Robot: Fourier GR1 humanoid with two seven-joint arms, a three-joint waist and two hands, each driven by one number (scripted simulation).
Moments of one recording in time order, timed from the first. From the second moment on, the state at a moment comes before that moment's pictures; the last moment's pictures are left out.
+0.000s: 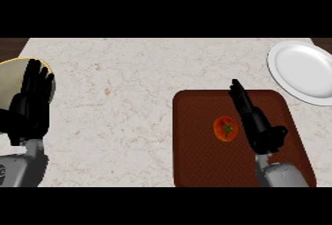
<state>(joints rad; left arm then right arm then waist) -0.19 0.32 0.01 -1.59 0.22 0.37 0.09 -0.15 -0.19 0.22 -1.51 -0.09 -0.12 -0.03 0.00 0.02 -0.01</state>
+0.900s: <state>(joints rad) -0.01 0.22 -0.19 -1.42 0.24 0.18 0.17 -0.24 -0.41 -0.21 -1.35 -0.16 0.00 -0.60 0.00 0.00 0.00</state>
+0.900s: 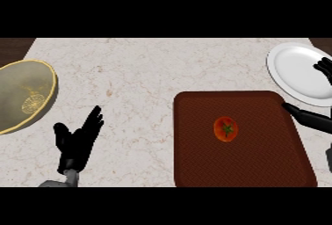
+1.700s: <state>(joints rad) 0.01 0.21 -0.18 -1.44 0.23 0.15 0.18 -0.09 -0.66 0.00 -1.63 0.20 0.11 -0.28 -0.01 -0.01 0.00</state>
